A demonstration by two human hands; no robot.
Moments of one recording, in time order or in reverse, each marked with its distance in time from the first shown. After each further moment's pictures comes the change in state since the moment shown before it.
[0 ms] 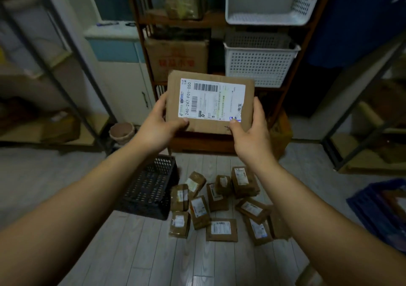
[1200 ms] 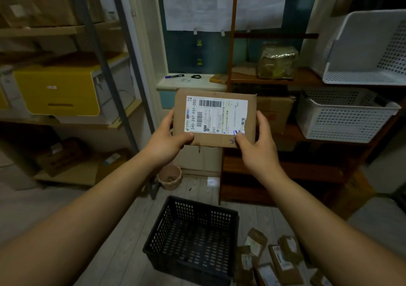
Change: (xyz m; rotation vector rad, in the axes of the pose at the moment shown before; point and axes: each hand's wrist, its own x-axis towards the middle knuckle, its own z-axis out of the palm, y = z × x) left_hand 0.089 0.005 -0.377 0.112 0.133 0.105; right_hand 0.069 -0.171 0.343 0.087 -0.059 -0.160
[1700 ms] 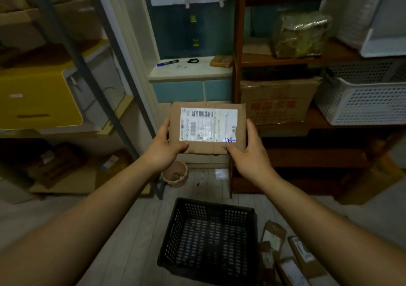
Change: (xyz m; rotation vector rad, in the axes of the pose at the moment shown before) left_hand 0.127 -0.099 -0.035 0.085 -0.096 -0.126; right_hand 0.084 0.075 0.100 -0.049 -0.117 0.152
